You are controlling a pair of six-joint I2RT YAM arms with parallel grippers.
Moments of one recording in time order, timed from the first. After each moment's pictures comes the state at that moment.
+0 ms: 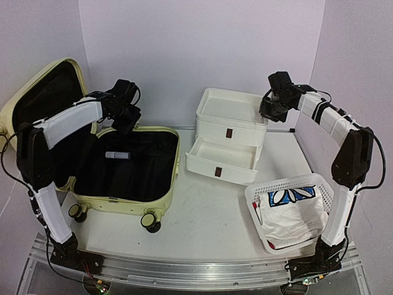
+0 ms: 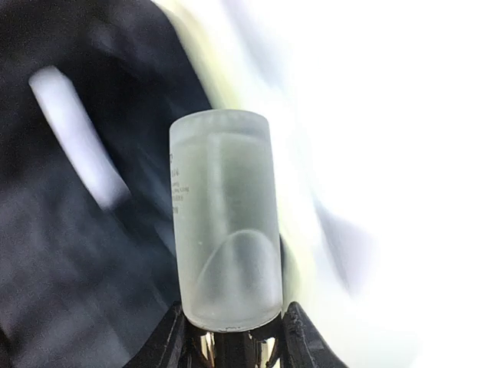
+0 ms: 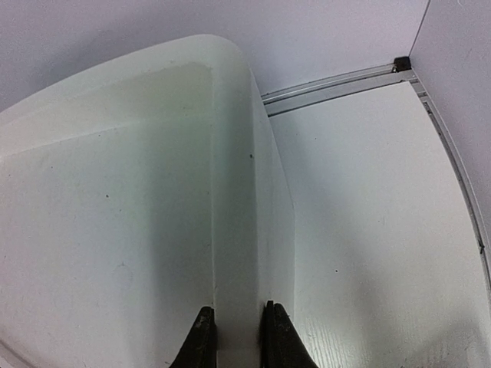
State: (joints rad) left arm -0.38 1.88 1.75 -0.77 -0.28 -1.43; right arm 0.33 1.93 1.91 -0.78 0.17 0.55
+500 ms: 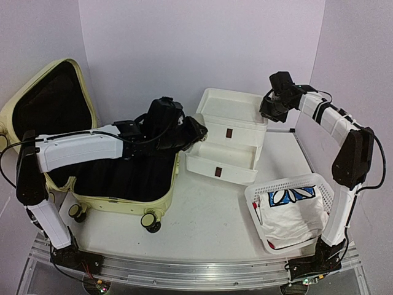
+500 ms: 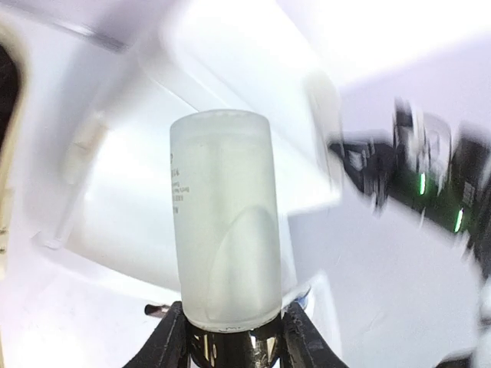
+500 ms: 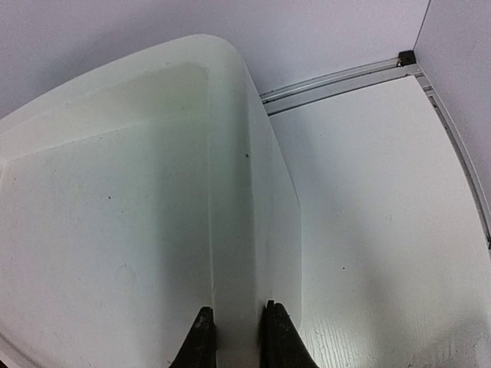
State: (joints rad) left arm -0.95 1.69 1.47 -0.18 -0.19 -1.16; right arm 0.32 1.92 1.90 -0.76 0.14 0.57
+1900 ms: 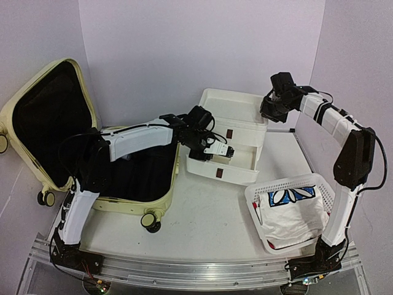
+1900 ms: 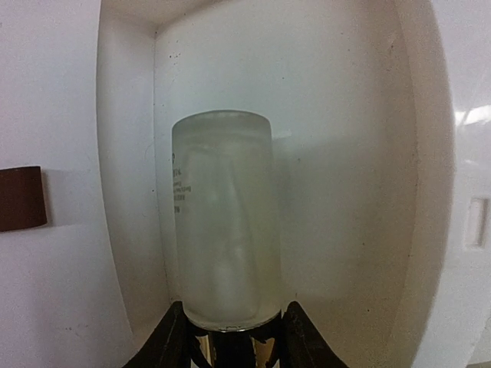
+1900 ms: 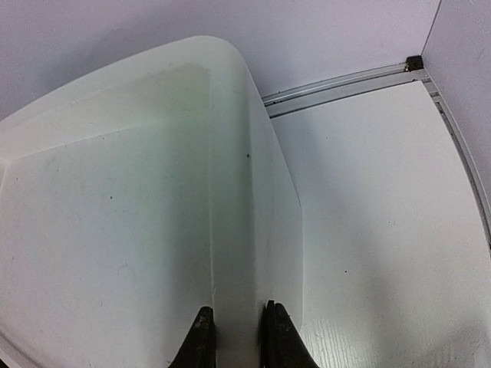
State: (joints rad) left arm -0.87 2.30 2.12 -0.63 0.02 1.17; right arm 0.32 1.90 1.87 -0.73 0.12 0.54
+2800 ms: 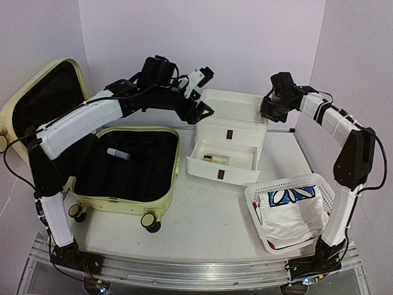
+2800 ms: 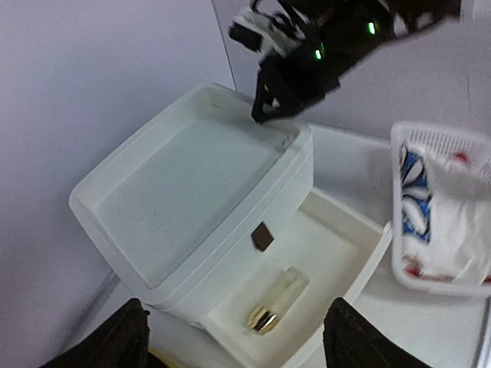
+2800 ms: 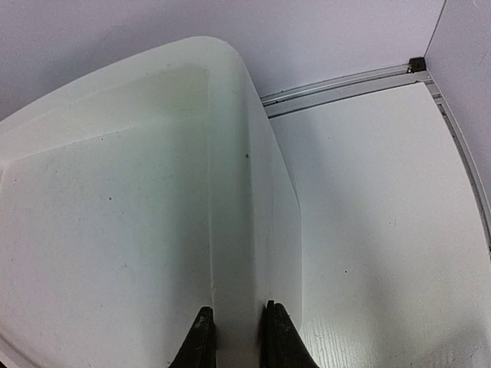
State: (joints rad) left arm -0.84 1.89 2.02 -0.54 0.14 0.38; right arm 0.32 1.90 1.87 -0.73 0.11 0.53
